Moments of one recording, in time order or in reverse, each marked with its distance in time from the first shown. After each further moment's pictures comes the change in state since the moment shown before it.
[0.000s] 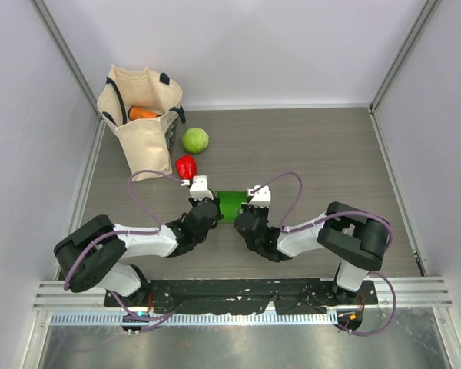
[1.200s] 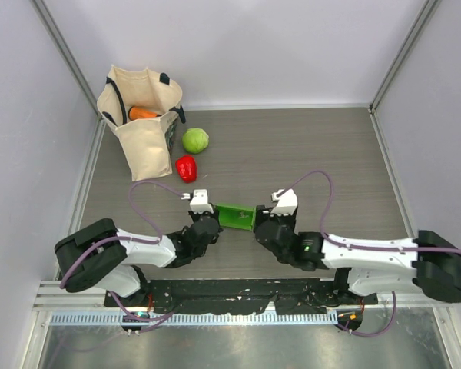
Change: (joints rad) left arm -0.119 -0.006 -0.101 0.057 -0.107 -0.040; right arm 0.106 -0.518 -0.041 -0.712 -0.082 0.264
